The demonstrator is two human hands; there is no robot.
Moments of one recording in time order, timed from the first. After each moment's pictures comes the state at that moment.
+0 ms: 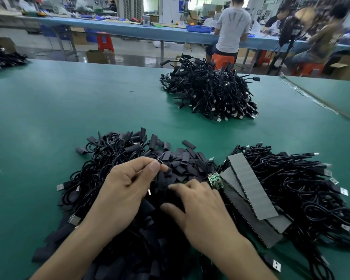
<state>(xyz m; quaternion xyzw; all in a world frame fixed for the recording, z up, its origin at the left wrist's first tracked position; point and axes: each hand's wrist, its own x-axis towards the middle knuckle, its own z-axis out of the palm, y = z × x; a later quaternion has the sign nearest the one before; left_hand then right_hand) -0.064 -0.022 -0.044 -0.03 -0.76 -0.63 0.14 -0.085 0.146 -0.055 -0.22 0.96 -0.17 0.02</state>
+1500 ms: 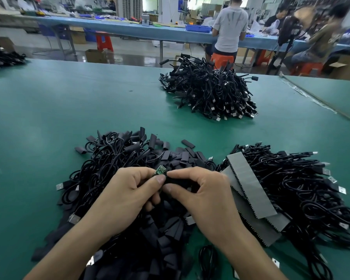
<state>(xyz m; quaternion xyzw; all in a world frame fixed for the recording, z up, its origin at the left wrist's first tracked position) -0.063 -0.023 -0.039 -0.01 -0.80 -0.59 0.02 -0.088 0.149 -0.035 -0.24 0.80 -0.54 -0.08</state>
